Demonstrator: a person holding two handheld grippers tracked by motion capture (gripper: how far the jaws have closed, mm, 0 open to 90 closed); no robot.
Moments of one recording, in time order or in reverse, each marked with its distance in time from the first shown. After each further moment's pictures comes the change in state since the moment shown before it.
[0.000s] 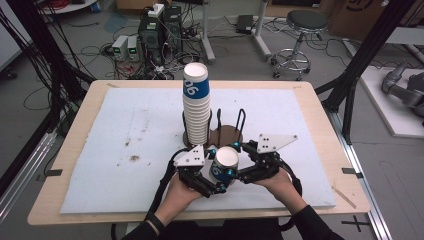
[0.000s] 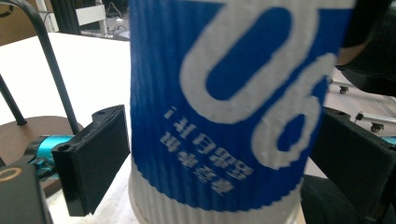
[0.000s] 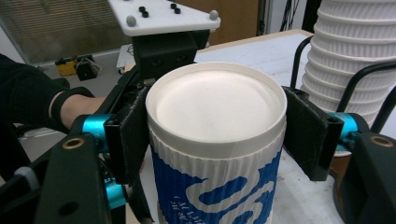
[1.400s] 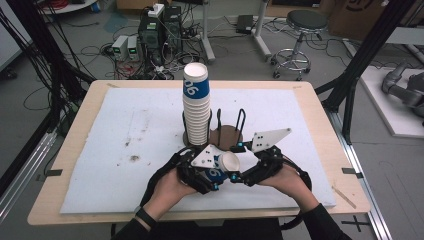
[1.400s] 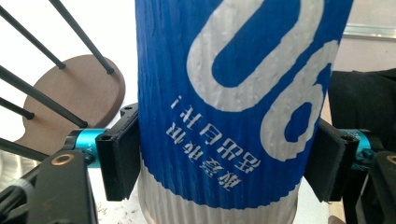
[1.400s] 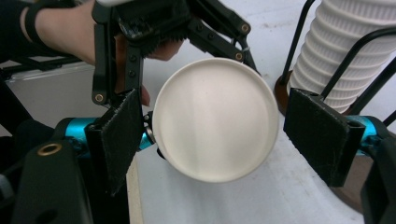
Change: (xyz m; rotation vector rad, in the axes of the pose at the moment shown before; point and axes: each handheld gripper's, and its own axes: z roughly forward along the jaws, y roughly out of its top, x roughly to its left) left arm -0.010 0.039 -0.006 0.470 0.105 0.194; right arm 0.003 0.020 -0.006 0.255 -0.021 -0.055
